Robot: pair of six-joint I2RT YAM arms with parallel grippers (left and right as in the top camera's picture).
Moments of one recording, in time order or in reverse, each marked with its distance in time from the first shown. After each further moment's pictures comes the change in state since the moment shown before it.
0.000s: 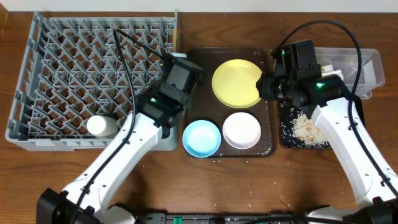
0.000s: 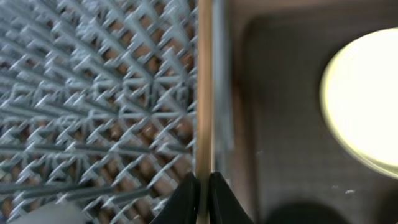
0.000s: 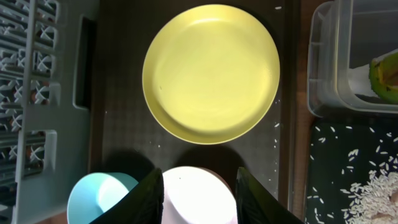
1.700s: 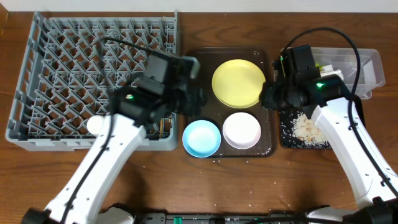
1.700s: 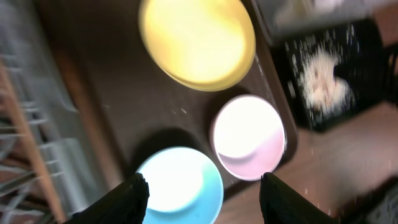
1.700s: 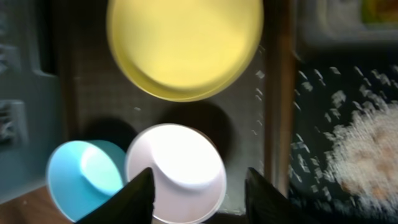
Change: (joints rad) left arm 0.072 -0.057 0.101 -0.153 0.725 0.102; right arm 0.000 0.000 0.000 -0.166 0.035 0.031
